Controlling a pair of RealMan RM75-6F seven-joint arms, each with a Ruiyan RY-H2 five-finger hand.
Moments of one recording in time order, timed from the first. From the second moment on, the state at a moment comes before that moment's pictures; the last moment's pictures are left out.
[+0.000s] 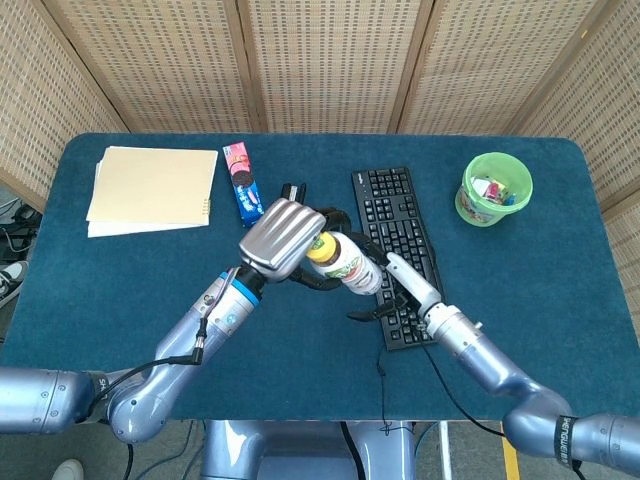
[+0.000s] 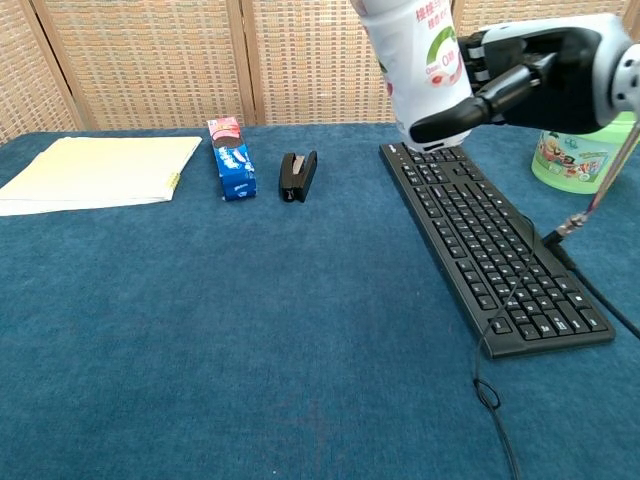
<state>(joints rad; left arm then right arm) -1.22 -1.19 -0.45 -2.09 0.55 1.07 0.54 0.72 -1.19 0.34 -1.88 -1.14 0.75 0.64</state>
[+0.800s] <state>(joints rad) -1.20 -1.15 -0.42 -2.08 0.59 1.03 0.42 0.74 -1.29 0.38 -1.89 -0.87 0.88 0.43</state>
